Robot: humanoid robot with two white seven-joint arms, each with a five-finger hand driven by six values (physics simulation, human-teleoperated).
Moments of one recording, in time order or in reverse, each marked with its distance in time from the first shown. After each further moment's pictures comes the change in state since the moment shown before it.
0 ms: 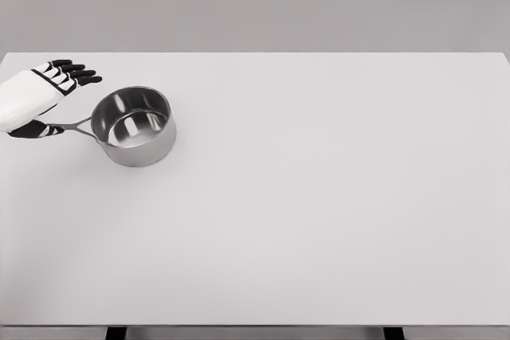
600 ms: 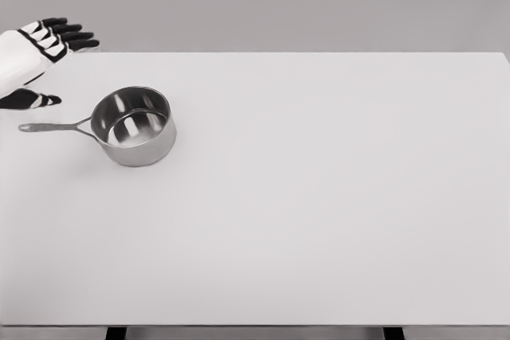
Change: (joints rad) left arm -0.070 0.105 0.007 -0.190 0.139 0.000 0.001; right arm 0.000 0.000 0.000 0.000 0.000 0.000 0.000
